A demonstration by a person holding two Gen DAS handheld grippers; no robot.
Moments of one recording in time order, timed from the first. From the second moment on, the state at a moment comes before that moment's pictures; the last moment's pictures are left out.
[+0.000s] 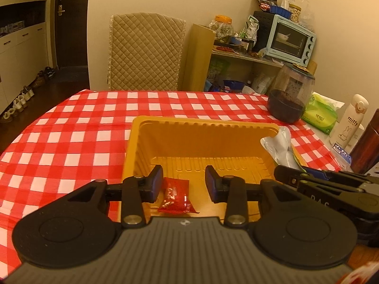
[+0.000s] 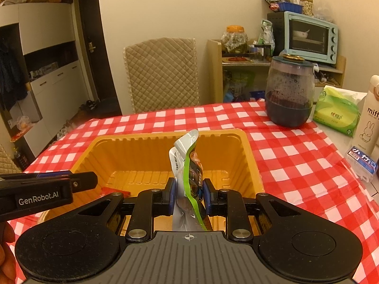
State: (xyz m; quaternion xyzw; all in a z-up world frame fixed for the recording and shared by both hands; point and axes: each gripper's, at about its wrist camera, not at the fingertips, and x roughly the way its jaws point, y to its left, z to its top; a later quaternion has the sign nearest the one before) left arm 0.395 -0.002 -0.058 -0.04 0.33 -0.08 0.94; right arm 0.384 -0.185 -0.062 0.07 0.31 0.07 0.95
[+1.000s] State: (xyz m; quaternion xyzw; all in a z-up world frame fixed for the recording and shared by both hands) left arm 0.363 -0.009 -0.036 0.00 0.32 -0.09 0.94; right arm 0.353 -0.214 -0.039 0.09 0.25 0.05 0.96
